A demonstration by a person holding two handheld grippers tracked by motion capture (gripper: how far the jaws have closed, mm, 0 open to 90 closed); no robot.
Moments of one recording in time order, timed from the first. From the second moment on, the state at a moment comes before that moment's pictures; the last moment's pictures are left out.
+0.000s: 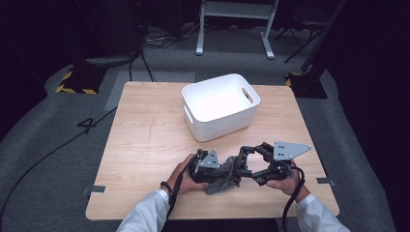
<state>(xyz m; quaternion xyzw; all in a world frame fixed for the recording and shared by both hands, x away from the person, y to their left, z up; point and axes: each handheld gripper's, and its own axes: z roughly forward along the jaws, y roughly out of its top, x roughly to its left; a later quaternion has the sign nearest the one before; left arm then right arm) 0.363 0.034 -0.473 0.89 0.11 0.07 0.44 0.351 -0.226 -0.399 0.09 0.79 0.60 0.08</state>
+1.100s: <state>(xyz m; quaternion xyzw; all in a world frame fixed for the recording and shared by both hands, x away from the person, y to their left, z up) 0.346 0.030 -0.462 0.88 0.10 0.08 0.46 0.355 -0.235 -0.399 0.11 0.79 0.59 0.10</state>
